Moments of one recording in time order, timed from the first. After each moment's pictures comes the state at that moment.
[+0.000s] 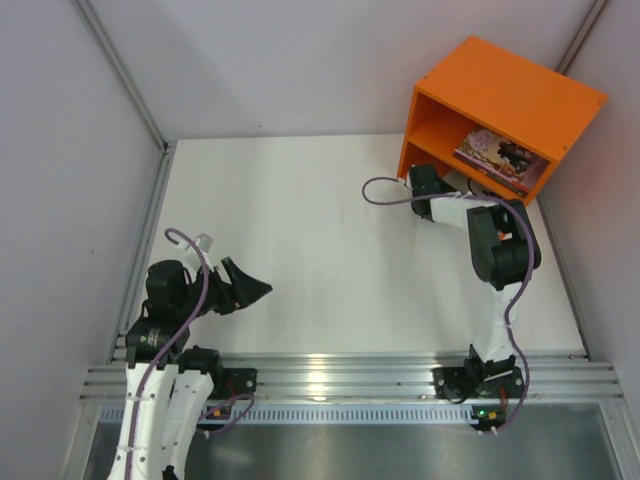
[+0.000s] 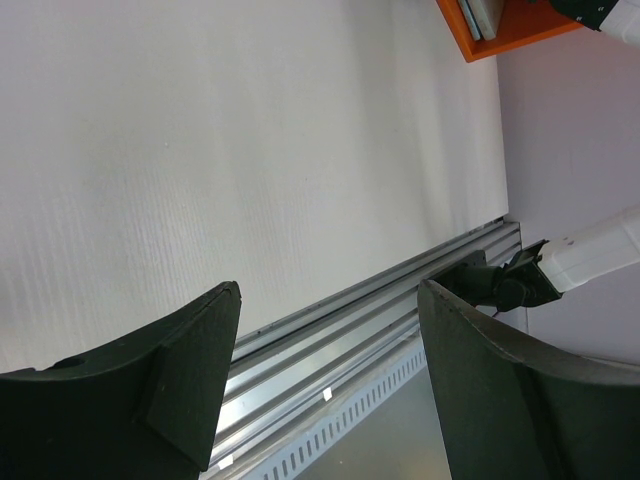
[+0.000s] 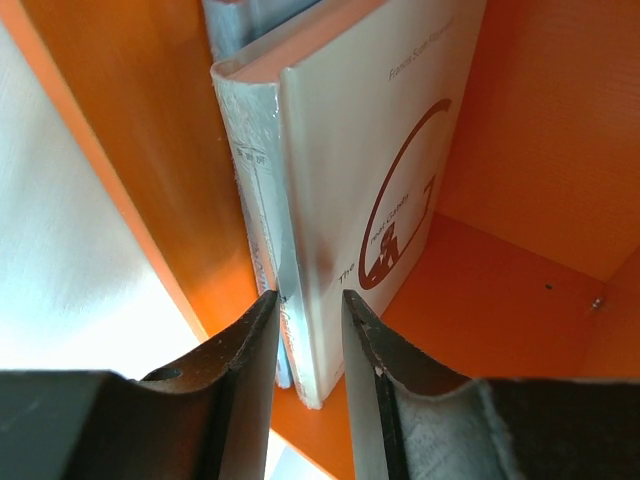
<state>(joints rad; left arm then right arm) -0.04 0.44 0.65 -0.76 0.63 -0.59 0.26 2.03 1.26 -0.09 0.78 -0.83</state>
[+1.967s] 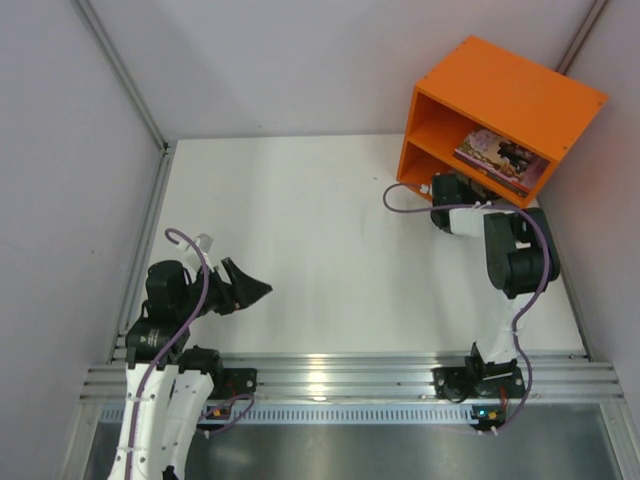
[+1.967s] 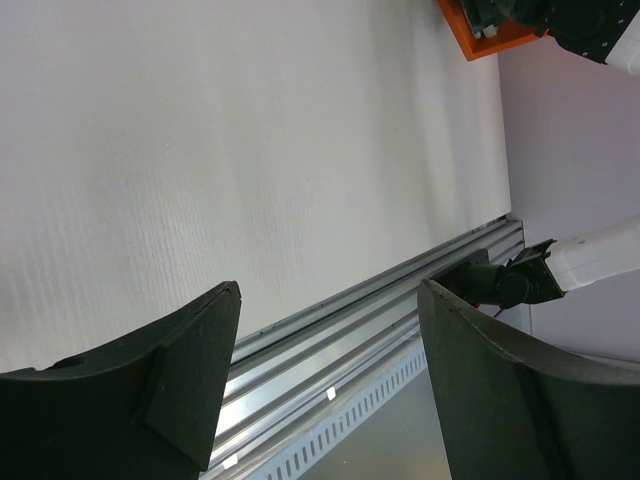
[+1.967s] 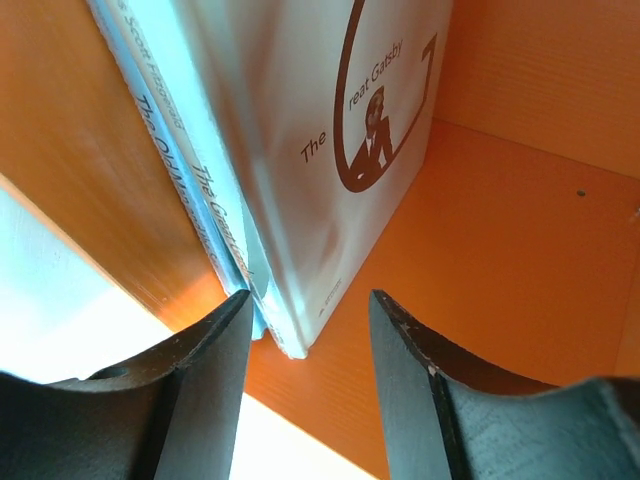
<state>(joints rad) -0.04 0.43 0.65 -0.76 0.63 -0.58 0.16 1.92 1.06 0.05 0.83 -0.87</state>
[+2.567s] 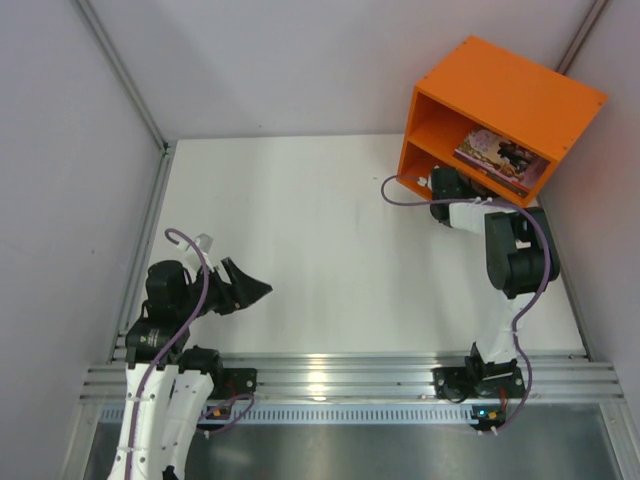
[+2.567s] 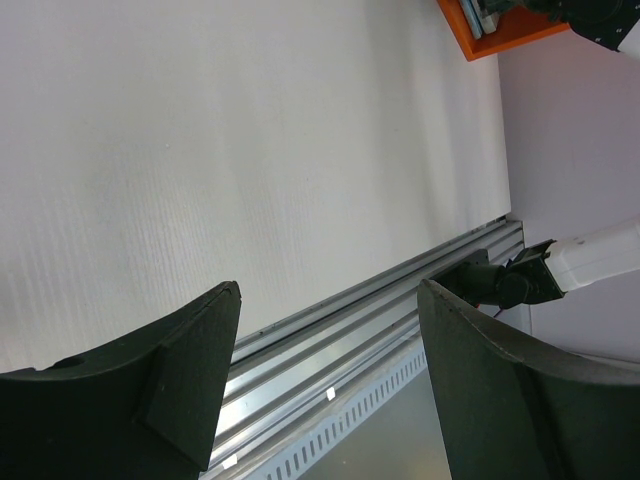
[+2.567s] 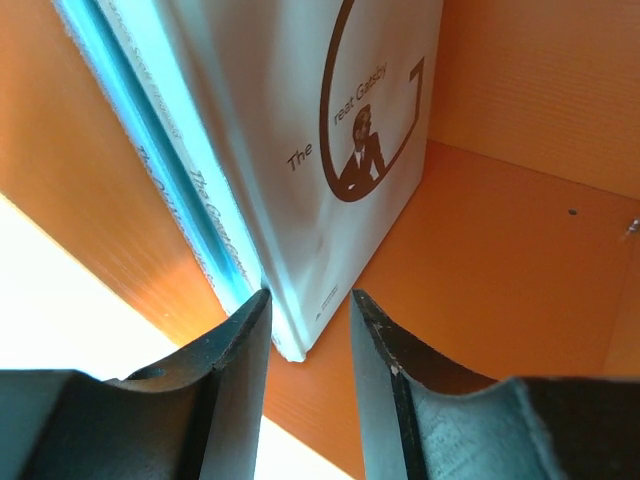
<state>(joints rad) -0.04 0.43 0.65 -0.76 0.63 -0.58 0.17 1.92 1.13 -0.02 0.79 -0.82</state>
